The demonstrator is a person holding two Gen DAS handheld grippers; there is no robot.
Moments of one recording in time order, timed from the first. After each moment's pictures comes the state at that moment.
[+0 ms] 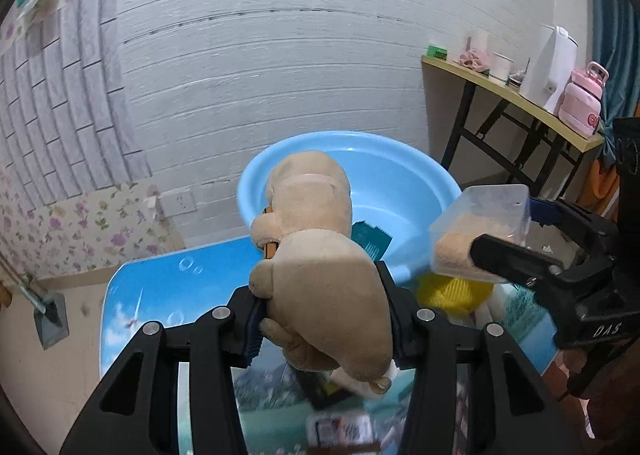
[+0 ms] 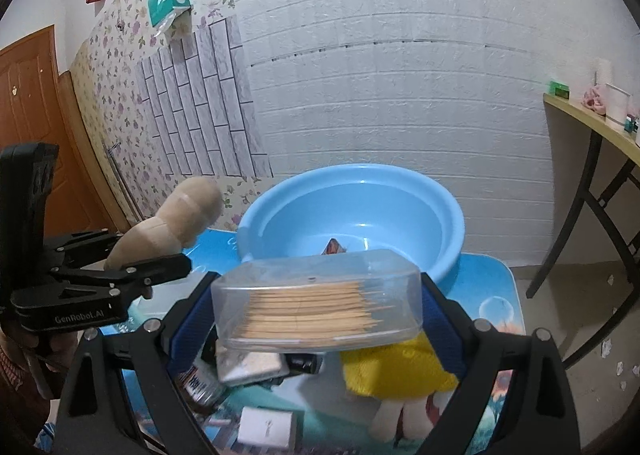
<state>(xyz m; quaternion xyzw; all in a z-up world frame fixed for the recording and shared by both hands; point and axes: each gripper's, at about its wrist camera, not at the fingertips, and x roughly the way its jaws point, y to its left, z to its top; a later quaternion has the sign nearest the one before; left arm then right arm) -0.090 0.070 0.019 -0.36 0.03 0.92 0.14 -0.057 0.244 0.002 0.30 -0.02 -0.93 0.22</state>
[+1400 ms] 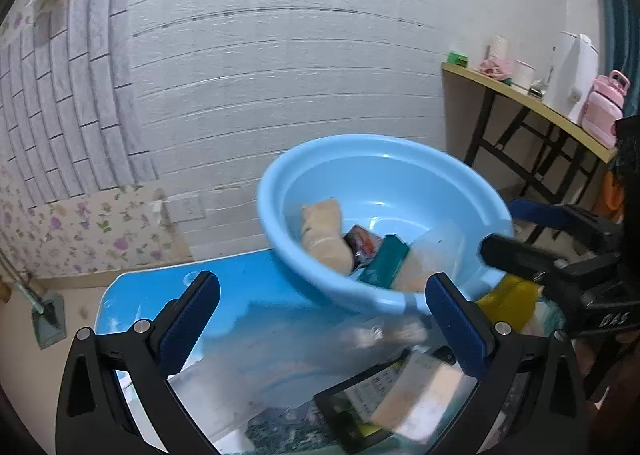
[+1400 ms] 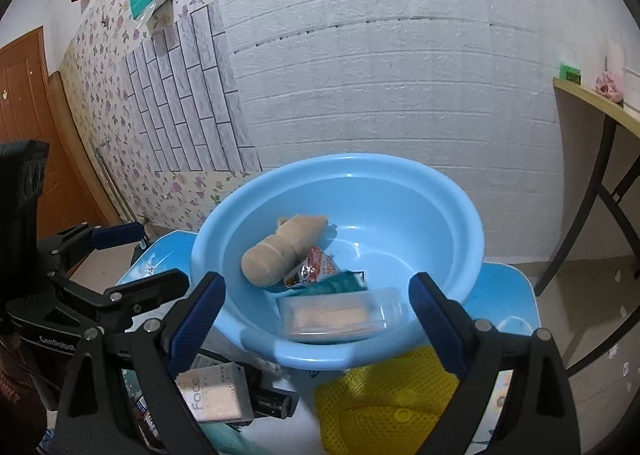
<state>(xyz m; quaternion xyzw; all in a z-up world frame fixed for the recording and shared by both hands) -0.117 0.049 -0.010 -0.34 0.02 0.93 0.11 -0.107 0.236 -0.023 0.31 -0.02 -0.93 0.21</state>
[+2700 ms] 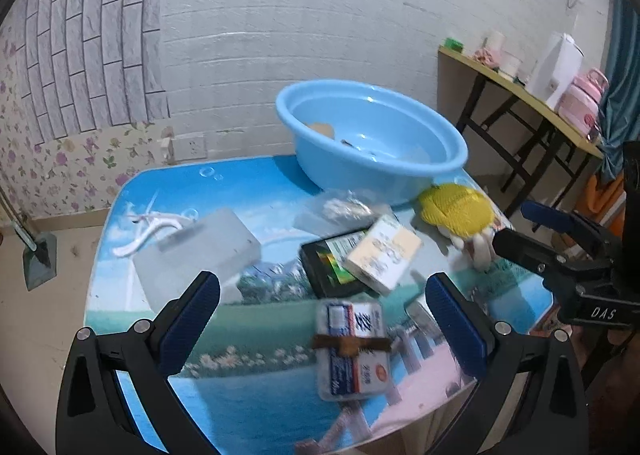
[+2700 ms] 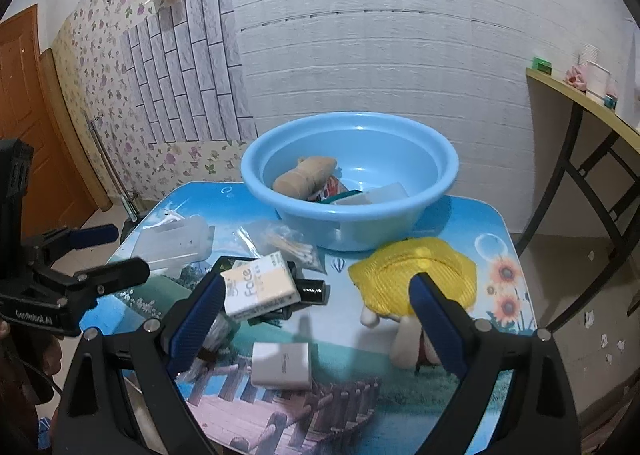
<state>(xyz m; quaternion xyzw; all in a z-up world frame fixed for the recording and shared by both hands) -0.007 0.026 -0.025 -0.40 -0.03 0.91 0.12 0.000 0.229 -0.025 0.34 0.00 -0.92 0.17</state>
